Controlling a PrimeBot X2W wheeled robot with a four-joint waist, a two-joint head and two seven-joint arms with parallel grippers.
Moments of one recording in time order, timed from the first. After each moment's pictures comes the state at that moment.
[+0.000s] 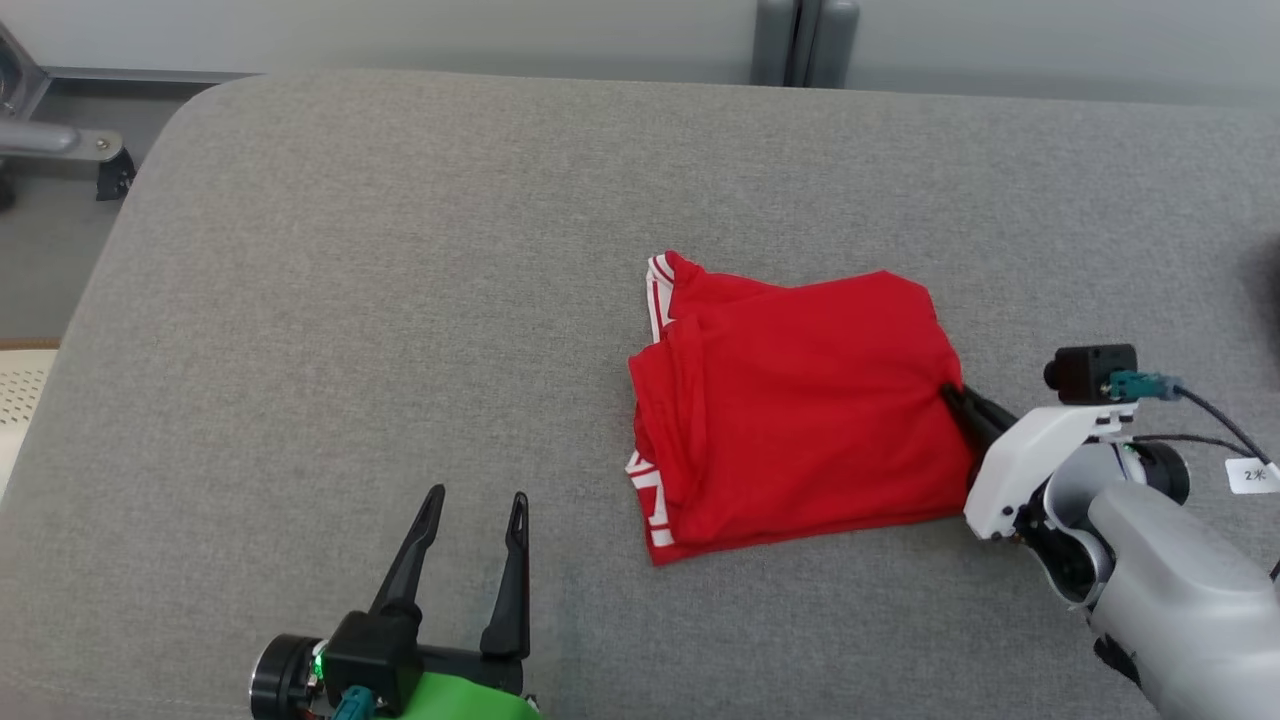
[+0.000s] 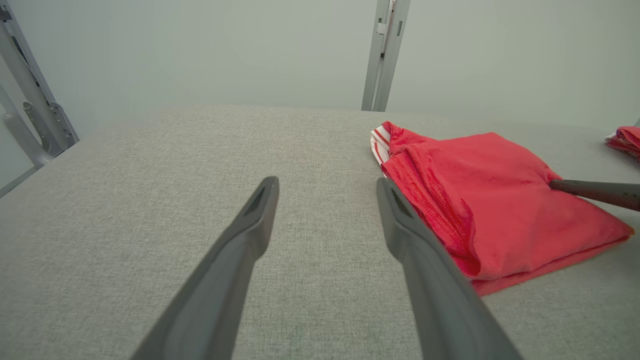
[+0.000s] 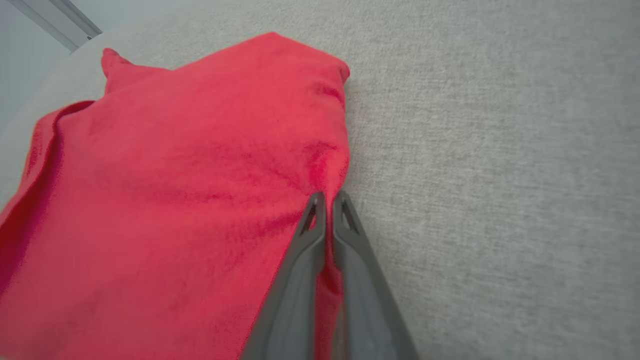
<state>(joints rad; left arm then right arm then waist) 0.05 0.05 -0.30 0.06 -0.18 0.02 -0.26 -0.57 -0.35 0.62 0.82 0.87 0.13 -0.08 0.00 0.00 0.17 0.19</state>
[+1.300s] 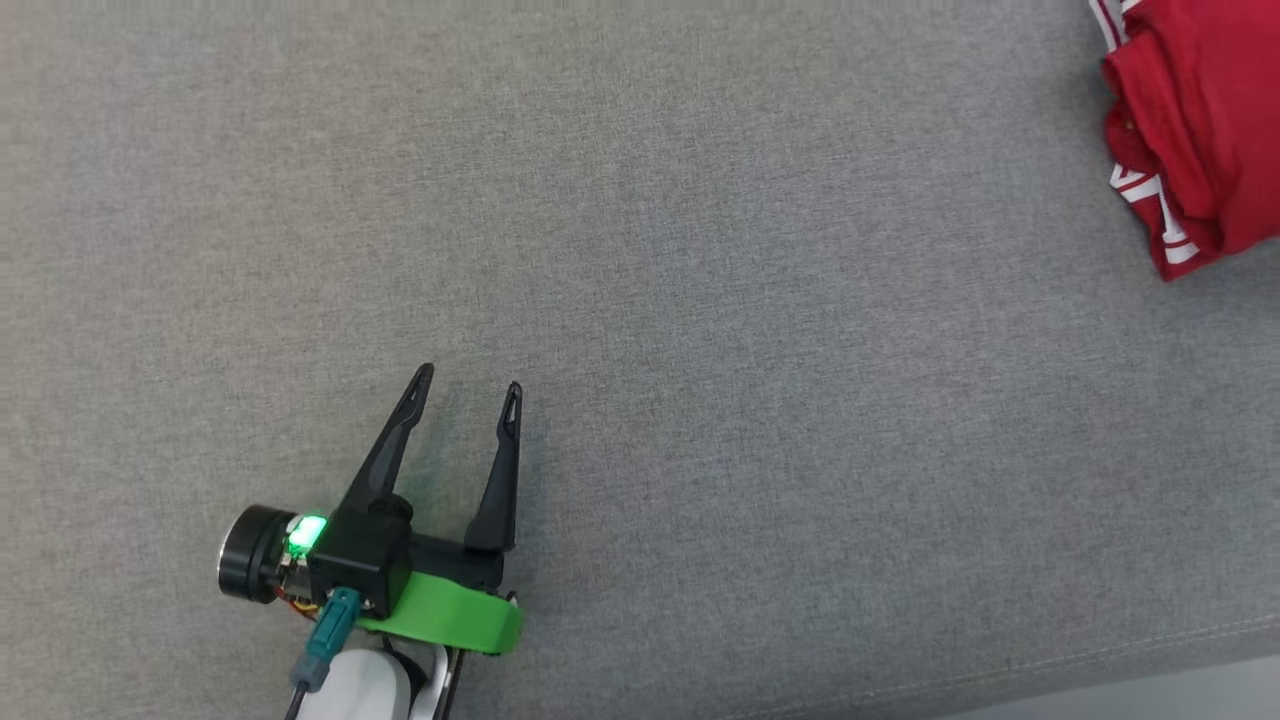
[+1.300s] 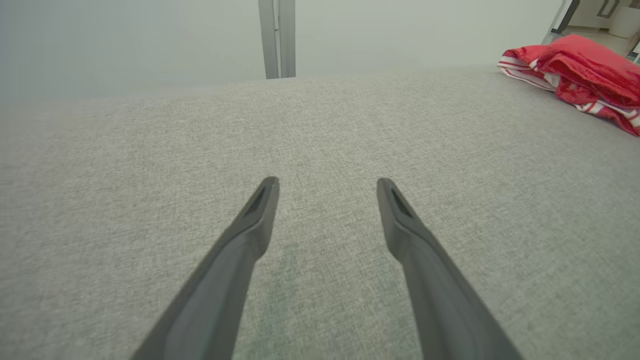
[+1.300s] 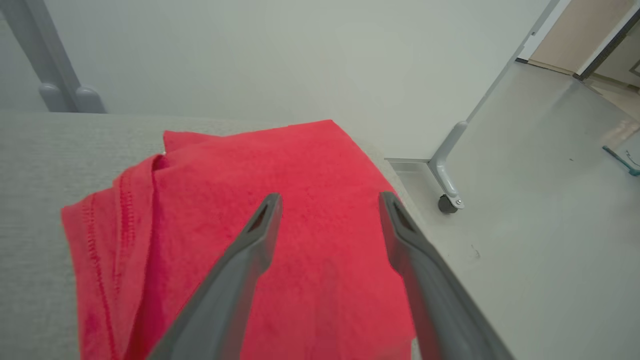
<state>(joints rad) -0.13 0.05 -0.25 0.08 -0.07 -0.07 -0.26 -0.89 -0.68 0.31 0.94 0.55 0.13 -0.26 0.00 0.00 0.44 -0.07</state>
